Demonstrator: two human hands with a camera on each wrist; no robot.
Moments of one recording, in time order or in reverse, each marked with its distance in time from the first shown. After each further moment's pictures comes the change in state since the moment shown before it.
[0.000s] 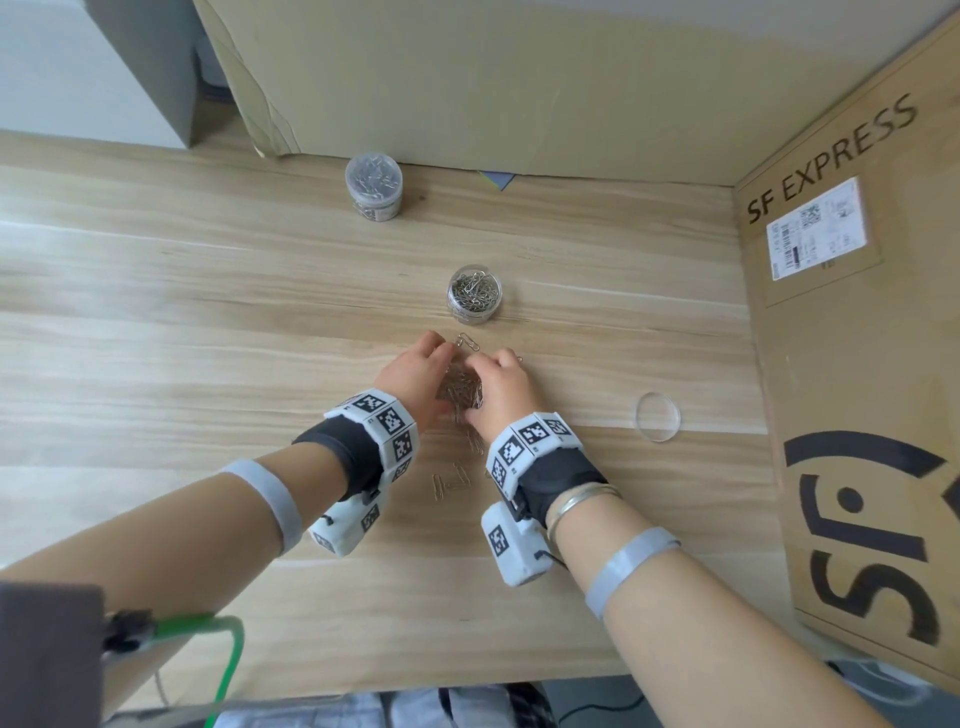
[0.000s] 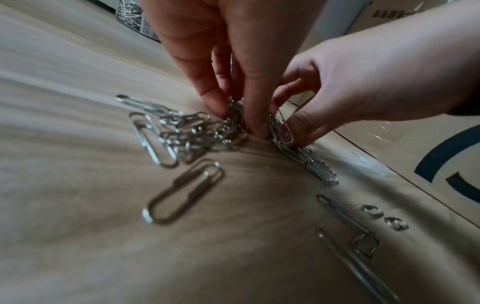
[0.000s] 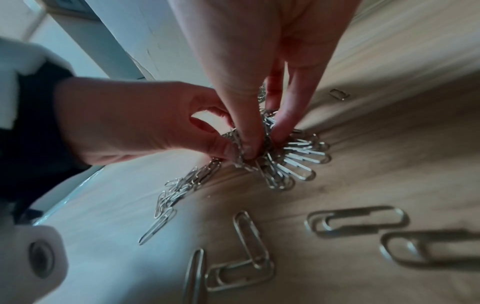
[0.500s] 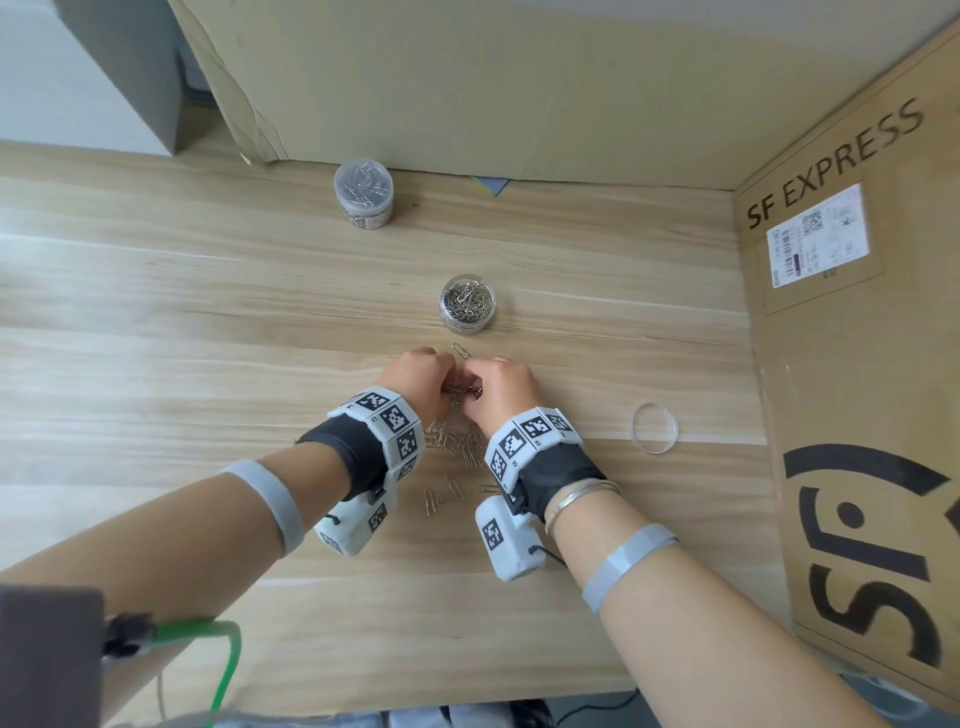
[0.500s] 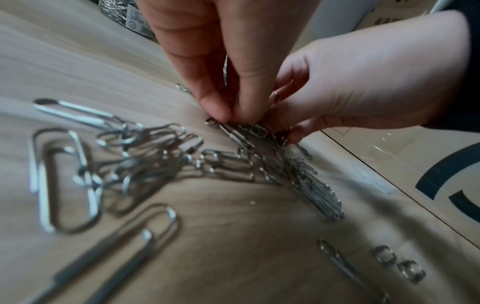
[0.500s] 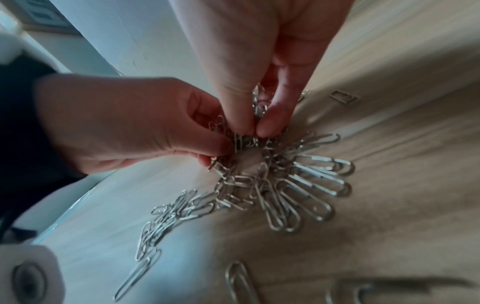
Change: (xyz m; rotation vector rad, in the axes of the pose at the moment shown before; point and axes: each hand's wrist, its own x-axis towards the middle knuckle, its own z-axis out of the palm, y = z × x) left_hand 0.021 0.009 -0.005 0.070 -0.041 -0.072; right_hand 0.014 -0.002 -0.015 -0.024 0.032 -0.013
